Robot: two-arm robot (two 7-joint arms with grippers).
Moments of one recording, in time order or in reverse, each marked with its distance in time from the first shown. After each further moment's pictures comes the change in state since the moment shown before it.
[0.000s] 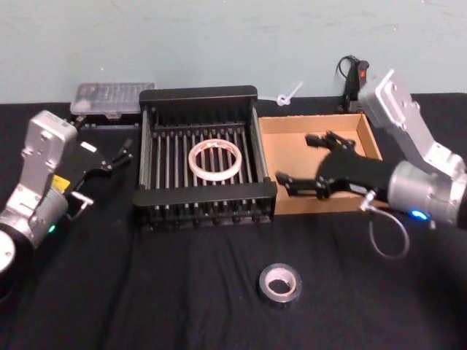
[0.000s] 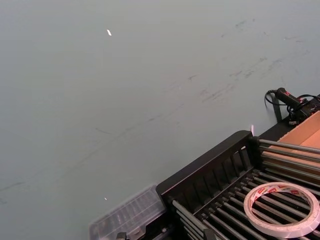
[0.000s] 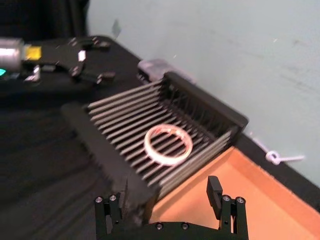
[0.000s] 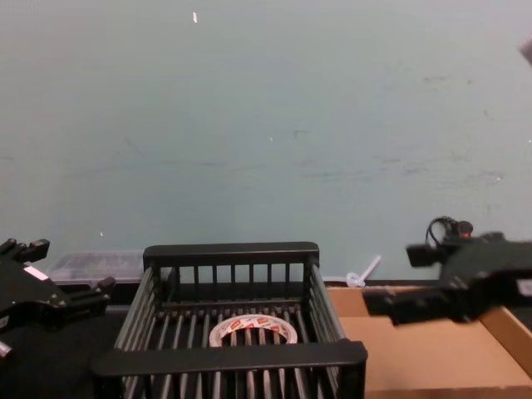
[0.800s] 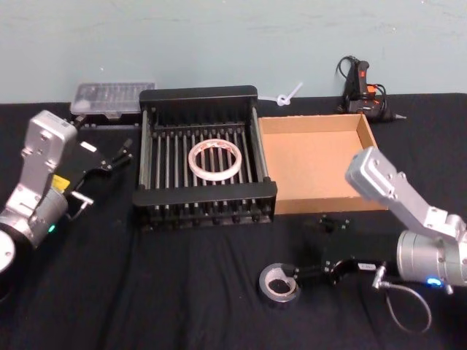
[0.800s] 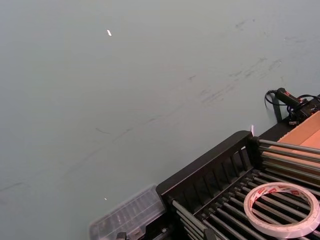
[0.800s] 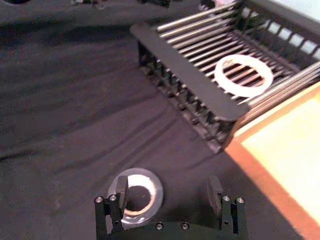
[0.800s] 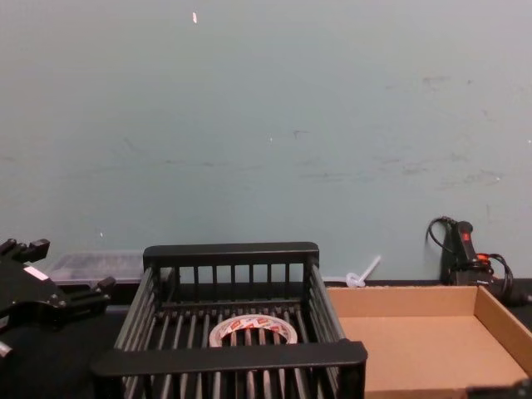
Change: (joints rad) left arm 0.000 0.000 0.000 0.000 0.000 0.000 0.000; right arm -0.092 0.161 -0.100 -0.091 0.067 0.099 0.072
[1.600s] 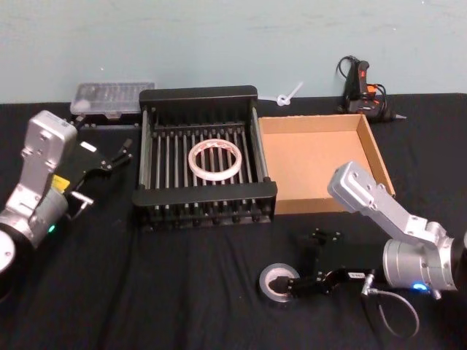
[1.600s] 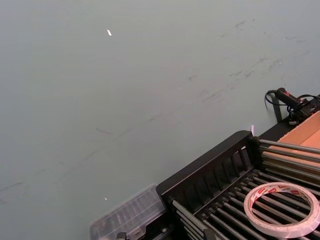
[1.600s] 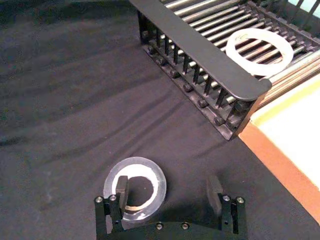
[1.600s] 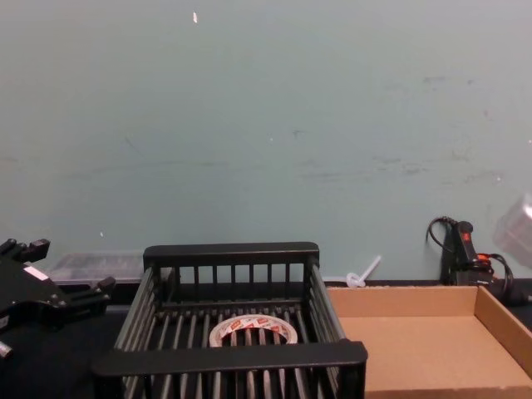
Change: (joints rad) left arm 0.000 0.000 0.000 0.000 0.000 0.000 0.000; right arm 0.056 -0.021 -0.084 0.082 -0.009 0.010 0.000
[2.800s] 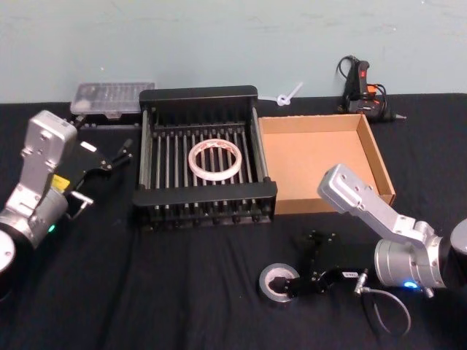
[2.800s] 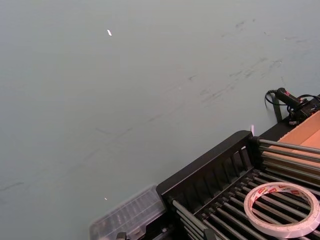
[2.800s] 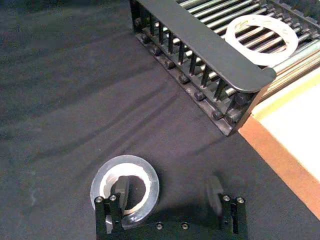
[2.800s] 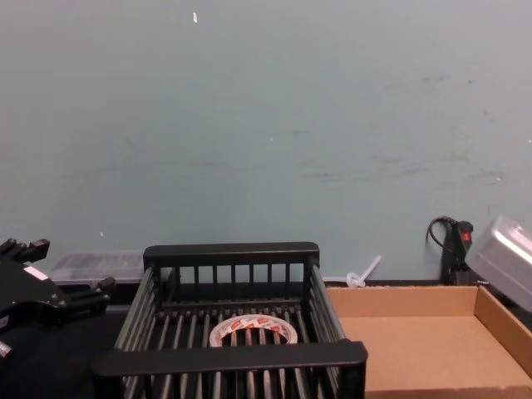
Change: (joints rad) left arm 0.000 0.000 0.000 0.000 0.000 0.000 0.000; right arm 0.038 -0.036 -0.031 0.059 -0.031 0.016 0.000
